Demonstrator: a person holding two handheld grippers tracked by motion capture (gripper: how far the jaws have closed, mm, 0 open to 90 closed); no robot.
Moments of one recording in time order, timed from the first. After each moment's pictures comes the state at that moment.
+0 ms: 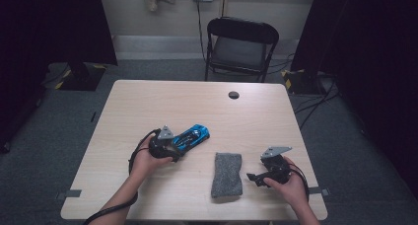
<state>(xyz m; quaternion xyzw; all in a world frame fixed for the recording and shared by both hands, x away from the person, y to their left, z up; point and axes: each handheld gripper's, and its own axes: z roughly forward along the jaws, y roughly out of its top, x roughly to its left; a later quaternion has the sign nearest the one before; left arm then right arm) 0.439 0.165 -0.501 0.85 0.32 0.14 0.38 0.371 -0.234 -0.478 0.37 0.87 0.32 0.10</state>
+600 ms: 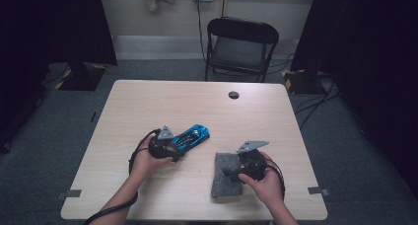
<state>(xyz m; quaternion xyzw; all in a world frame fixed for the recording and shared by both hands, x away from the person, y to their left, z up) 0.439 0.165 -0.501 0.85 0.32 0.14 0.38 0.364 -0.156 -0.446 0.36 0.86 0.35 0.10</state>
